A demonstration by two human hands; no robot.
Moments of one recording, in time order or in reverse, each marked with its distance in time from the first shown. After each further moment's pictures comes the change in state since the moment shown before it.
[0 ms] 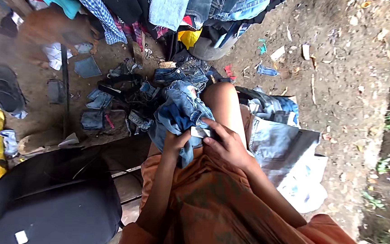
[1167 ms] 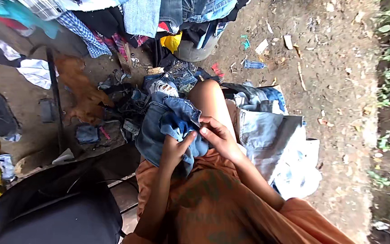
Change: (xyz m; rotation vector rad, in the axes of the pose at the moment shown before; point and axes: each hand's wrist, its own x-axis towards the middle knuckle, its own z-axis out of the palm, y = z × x) left_hand -0.016 0.007 0.017 0.258 -0.172 -0.006; right_hand -0.004 -0.015 -0.004 0.663 0.113 0.248
